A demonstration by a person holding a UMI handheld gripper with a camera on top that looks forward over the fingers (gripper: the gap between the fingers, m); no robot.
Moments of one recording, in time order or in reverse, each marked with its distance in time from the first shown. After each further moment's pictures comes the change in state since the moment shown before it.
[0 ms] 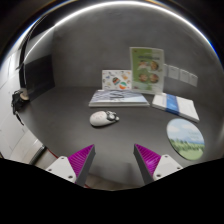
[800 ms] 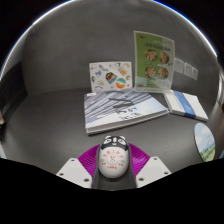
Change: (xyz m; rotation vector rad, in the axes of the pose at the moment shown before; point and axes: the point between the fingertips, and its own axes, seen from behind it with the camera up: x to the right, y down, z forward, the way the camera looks) arm -0.056 -0.080 0.183 -0.094 0.248 0.167
